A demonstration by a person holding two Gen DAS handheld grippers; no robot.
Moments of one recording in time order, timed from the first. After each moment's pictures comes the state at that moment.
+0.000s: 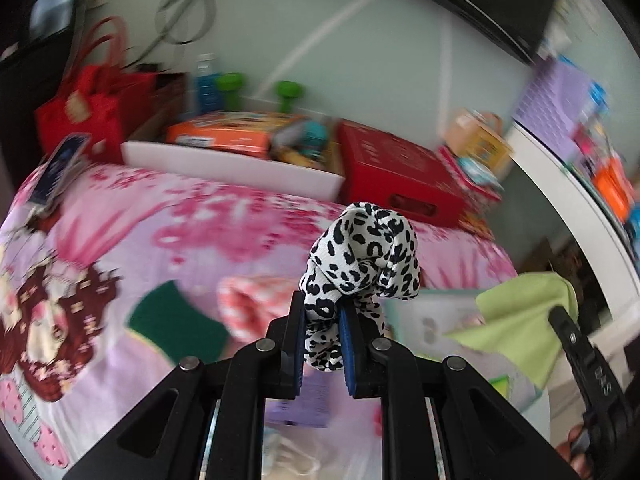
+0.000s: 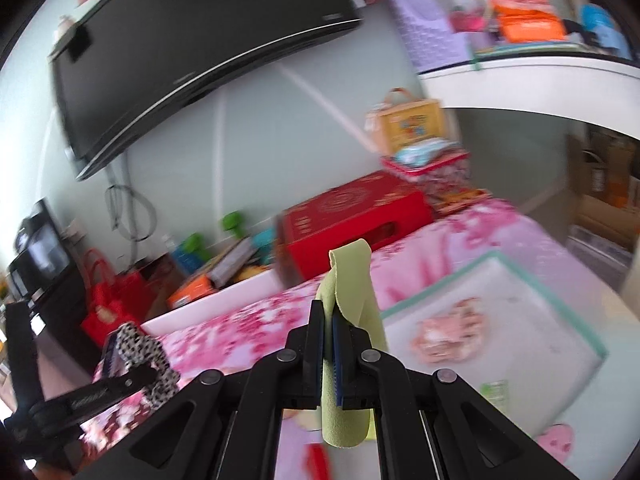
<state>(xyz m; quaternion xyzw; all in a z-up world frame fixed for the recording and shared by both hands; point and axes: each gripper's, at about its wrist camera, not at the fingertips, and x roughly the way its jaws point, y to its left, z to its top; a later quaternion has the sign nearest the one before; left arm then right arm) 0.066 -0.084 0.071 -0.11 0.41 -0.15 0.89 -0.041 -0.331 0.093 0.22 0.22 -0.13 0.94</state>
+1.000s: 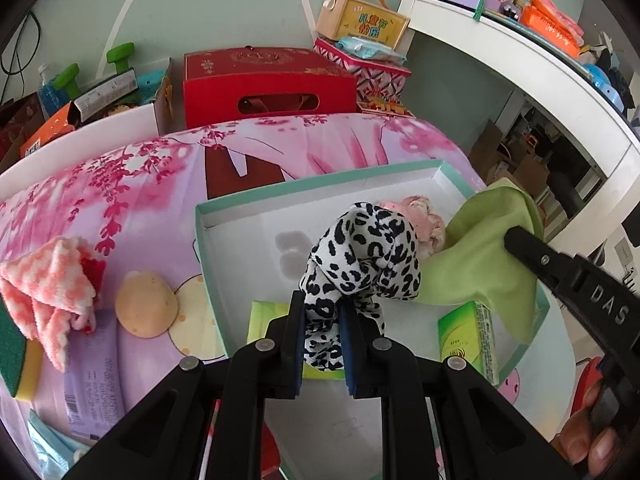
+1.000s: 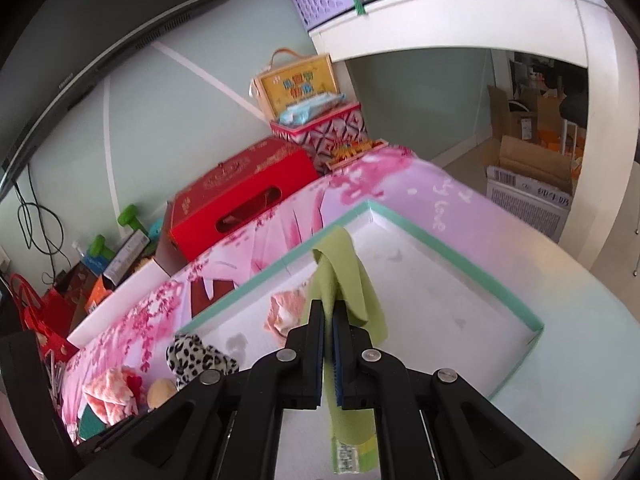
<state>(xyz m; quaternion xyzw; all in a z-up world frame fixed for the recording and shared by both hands) 0.045 -0.271 -0.007 0.03 0.46 -0.30 0.84 -0.049 -0.418 0.030 0.26 0.30 -0.24 0.89</state>
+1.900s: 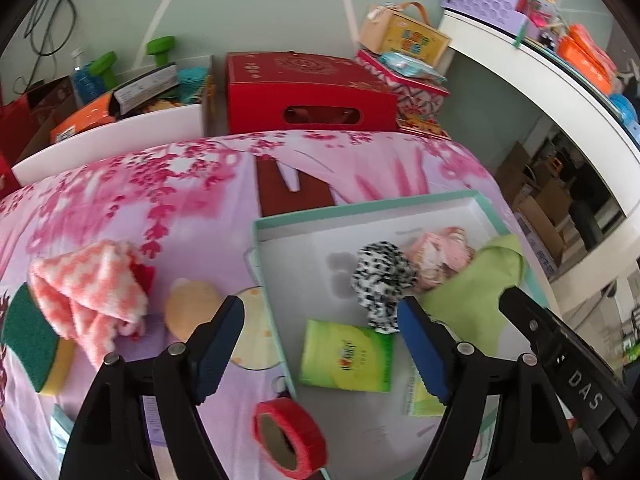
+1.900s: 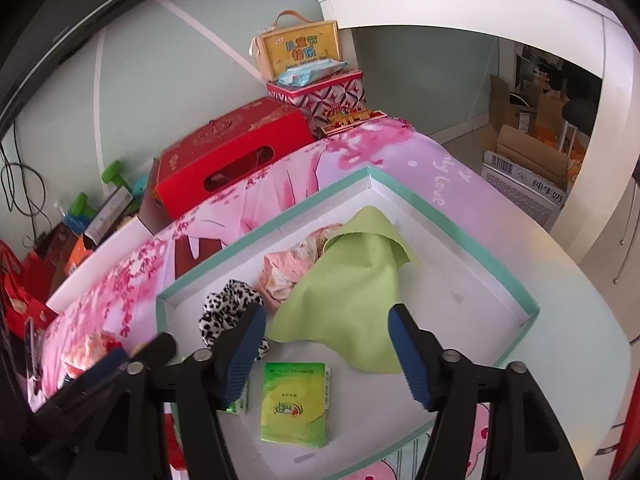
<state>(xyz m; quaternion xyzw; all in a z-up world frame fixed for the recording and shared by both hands) 0.069 -0.242 0.009 0.01 0.47 -0.25 0.85 -0.037 -0.403 0.026 0.22 0.37 -0.25 0.87</state>
